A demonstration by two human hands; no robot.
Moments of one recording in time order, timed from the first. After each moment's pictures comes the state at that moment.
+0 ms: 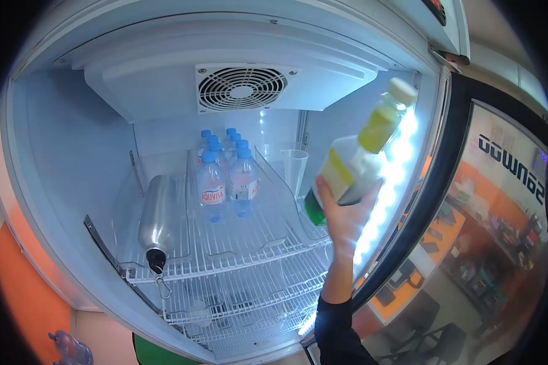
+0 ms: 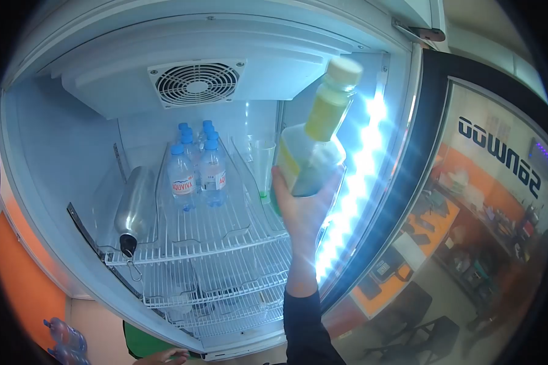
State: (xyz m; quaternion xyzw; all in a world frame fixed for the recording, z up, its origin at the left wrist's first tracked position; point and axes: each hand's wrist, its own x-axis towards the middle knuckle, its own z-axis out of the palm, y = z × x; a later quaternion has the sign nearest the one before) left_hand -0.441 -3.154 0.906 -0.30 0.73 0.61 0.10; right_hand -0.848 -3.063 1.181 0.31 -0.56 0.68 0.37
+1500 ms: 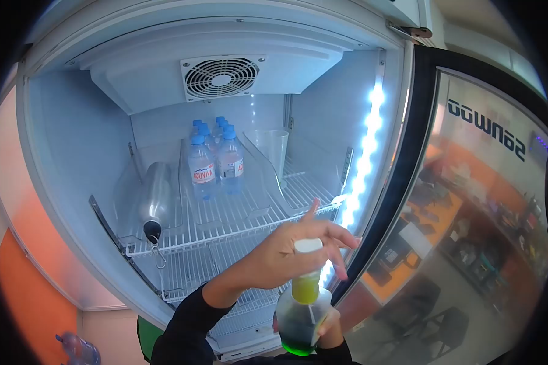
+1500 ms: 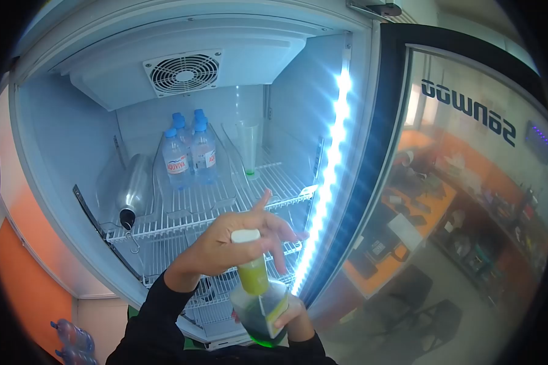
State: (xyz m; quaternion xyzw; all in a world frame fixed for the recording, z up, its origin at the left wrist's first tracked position) left_hand -0.683 -3.081 1.186 0.29 0.75 0.57 -0.13; right_hand -0.767 -2.950 0.994 0.52 -0.10 0.64 -0.56
